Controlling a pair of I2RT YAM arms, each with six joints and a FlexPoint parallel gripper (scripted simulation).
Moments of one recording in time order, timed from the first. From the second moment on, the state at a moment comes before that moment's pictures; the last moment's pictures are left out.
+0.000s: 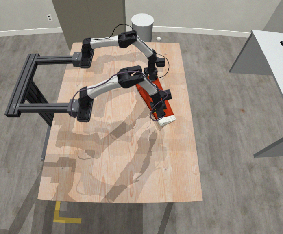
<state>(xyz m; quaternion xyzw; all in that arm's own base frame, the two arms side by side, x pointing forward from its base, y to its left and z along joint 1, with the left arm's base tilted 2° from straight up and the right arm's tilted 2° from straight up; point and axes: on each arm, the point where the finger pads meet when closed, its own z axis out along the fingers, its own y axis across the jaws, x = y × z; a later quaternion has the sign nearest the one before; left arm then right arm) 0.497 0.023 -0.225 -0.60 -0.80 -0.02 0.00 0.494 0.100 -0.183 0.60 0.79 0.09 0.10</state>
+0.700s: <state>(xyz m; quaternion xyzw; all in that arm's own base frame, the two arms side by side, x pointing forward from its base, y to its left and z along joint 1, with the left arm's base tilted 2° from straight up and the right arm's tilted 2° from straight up) 0.479 0.008 -0.169 -0.60 -0.80 -0.04 -0.02 0.492 0.099 -0.163 0.60 0.78 0.10 0.11</state>
